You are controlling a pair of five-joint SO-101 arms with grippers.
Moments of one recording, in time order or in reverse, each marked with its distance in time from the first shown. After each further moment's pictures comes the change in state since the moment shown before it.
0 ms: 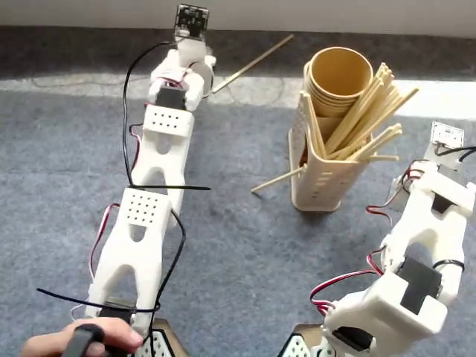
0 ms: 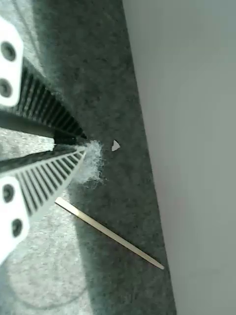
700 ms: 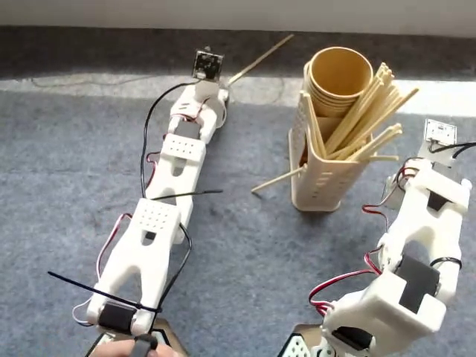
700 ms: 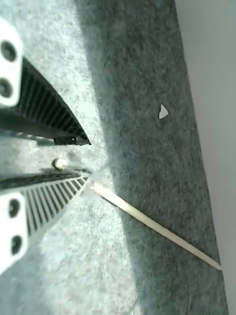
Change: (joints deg) left arm 2.5 17.1 0.0 -18.2 0.0; right arm -1.1 0.0 0.0 0.0 0.0
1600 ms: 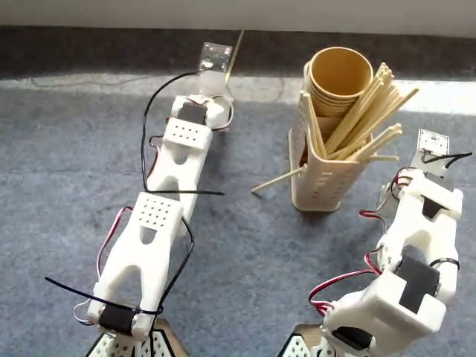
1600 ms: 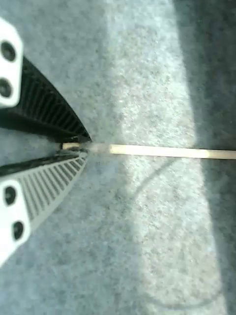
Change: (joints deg) left arm 0.9 -10.7 -0.2 36.4 6.2; right arm 0.0 0.0 6.3 -5.4 0.0
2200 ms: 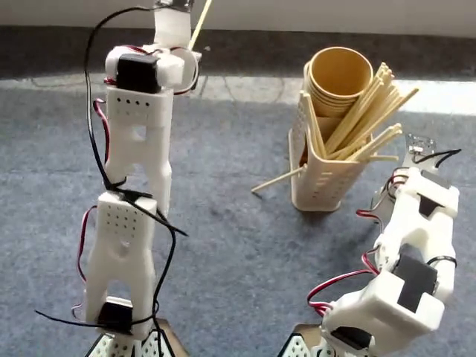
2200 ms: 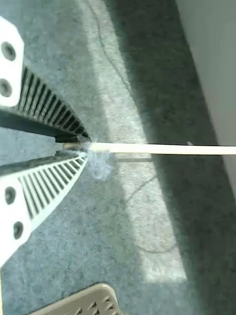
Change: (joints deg) left arm -2.6 -38.0 0.9 32.3 -9.5; right arm -2.2 0.0 0.0 5.2 3.1
